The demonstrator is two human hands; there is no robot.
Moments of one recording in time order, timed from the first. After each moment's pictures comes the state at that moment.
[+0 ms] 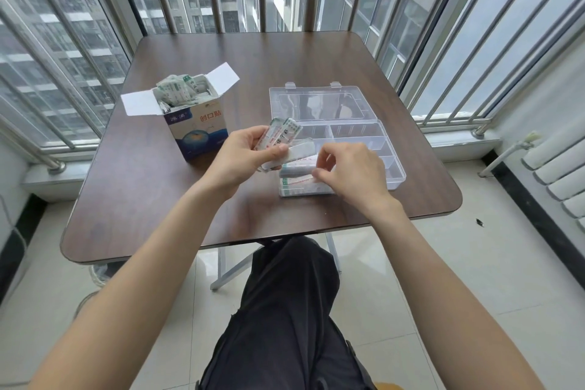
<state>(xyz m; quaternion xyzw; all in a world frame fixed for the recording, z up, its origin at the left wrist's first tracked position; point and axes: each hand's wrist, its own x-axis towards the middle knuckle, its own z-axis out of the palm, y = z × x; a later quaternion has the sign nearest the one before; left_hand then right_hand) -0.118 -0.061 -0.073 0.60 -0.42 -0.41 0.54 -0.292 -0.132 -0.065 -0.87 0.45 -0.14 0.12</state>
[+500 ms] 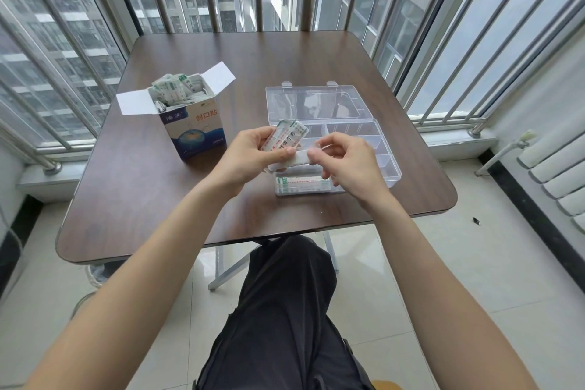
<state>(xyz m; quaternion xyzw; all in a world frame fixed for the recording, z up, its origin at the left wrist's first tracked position) -0.129 -0.067 -0.070 0.61 -0.43 -0.42 0.51 -0.296 -0.133 -0.063 -0.72 0.42 -0.29 0.46</state>
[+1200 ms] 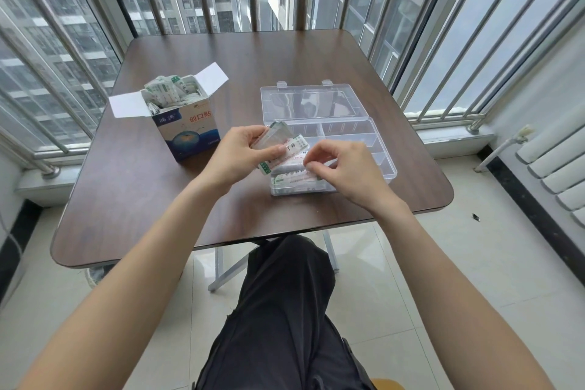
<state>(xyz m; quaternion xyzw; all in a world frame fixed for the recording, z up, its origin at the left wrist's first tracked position) -0.125 -0.068 -0.067 0.65 -0.47 -0.35 0.48 -0.307 -0.139 -0.068 -0.85 0.34 -0.24 0.32</state>
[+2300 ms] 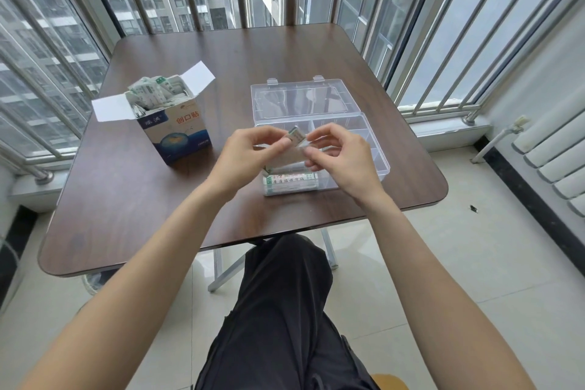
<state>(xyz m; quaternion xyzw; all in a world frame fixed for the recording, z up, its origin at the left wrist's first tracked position) -0.145 -0.074 -0.069 0.64 -0.50 -0.32 0.49 -0.307 -0.141 -0.070 -0.70 0.38 -0.34 0.50</state>
